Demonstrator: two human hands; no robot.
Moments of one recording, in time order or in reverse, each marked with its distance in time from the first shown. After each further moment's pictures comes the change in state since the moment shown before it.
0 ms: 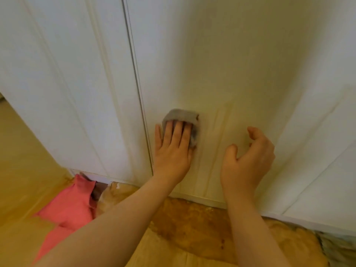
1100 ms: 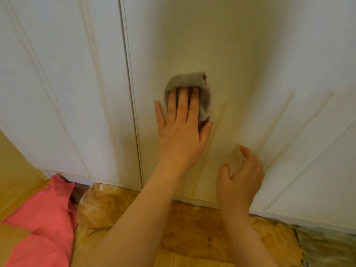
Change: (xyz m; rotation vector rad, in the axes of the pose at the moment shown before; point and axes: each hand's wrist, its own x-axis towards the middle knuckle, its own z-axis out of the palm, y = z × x) left_hand 0.054 0.025 -0.034 -0.242 -0.004 -0.171; right_hand -0.025 0.022 -0.013 -0.082 -0.138 0.115
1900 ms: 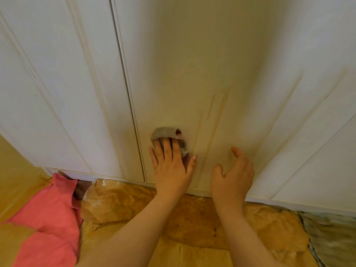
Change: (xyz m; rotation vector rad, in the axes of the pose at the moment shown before) left_hand -0.105 -0.025 0.047 -0.020 -0.369 -0.214; right_hand -0.019 0.014 0.014 -0.059 -0.111 0.094
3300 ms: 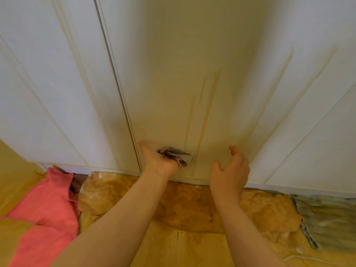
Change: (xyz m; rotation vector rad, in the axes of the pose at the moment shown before) left_hand 0.026 0.011 -0.033 -1.990 -0.145 -1.592; right_hand -0.008 0.021 -0.005 -0.040 -0.090 0.159
